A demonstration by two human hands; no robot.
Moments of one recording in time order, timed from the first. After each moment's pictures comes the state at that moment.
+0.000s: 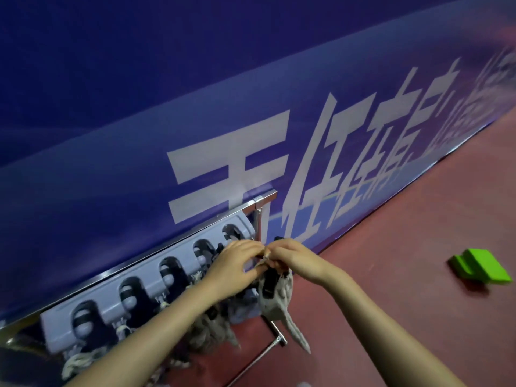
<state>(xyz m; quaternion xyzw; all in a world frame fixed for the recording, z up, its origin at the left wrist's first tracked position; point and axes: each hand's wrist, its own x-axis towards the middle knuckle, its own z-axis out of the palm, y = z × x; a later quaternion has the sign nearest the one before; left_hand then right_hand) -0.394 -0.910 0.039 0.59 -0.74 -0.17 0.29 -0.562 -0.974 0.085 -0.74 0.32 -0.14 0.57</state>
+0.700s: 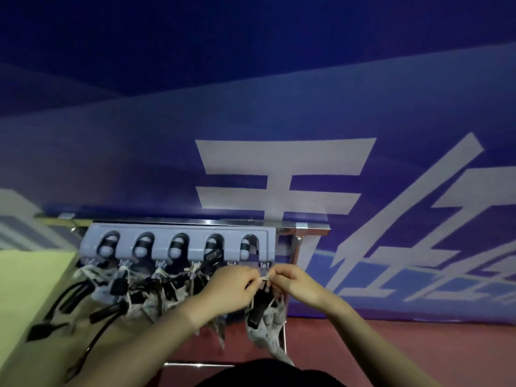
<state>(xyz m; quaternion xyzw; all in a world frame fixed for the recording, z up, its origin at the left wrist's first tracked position) -0.425 -0.947 0.007 0.84 -0.50 -0.14 0.11 -0.526 -1.113 -0.011 -0.78 0.12 0.09 0.61</state>
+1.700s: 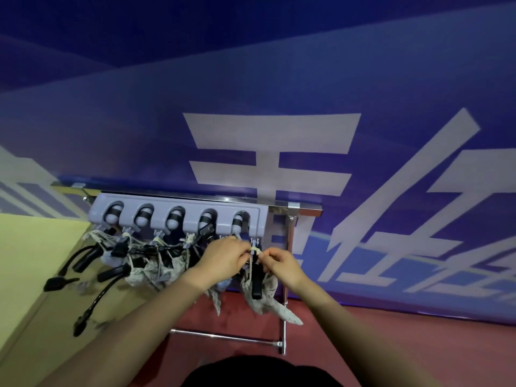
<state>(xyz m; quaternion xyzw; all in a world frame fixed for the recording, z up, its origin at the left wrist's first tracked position) -0.435 -0.962 -0.009 0.89 -0.46 -0.04 0.04 -0.528 -1.115 -0.062 -0.77 0.20 0.03 0.61</state>
